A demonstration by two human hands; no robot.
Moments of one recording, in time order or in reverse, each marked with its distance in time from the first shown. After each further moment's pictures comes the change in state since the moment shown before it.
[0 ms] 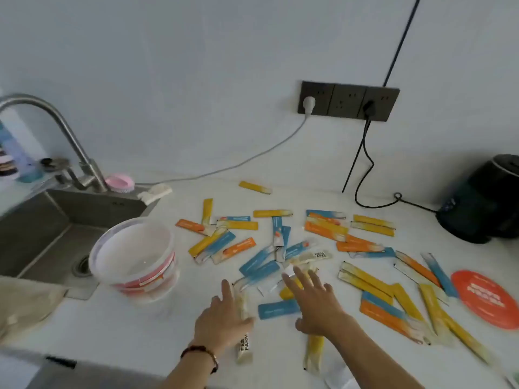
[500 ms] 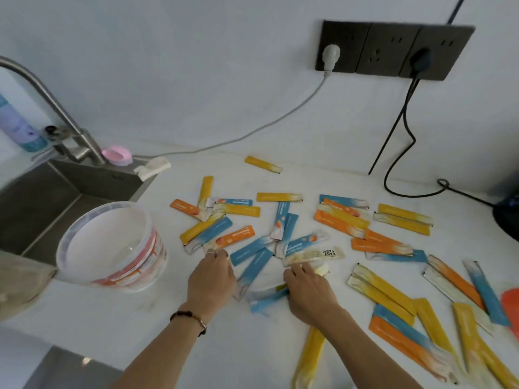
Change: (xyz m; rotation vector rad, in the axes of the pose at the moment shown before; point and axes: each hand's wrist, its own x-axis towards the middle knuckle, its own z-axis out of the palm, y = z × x) left_hand 0.076 0.030 -0.017 0.032 0.399 0.014; right_hand 0.067 0.031 0.006 0.035 0.098 -0.160
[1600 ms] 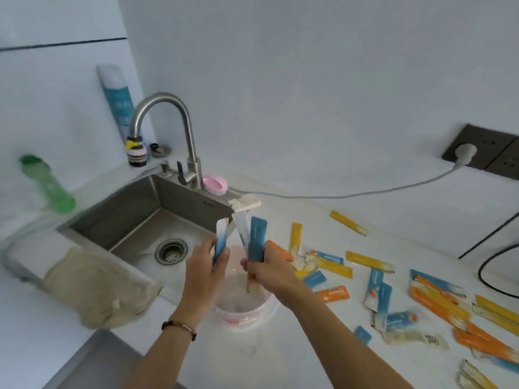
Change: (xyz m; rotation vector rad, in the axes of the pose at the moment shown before) left_hand 0.038 -0.208 -0.135 -0.692 0.411 -0.104; right_hand 0.138 -0.294 -0.109 0.982 -0.087 0.126
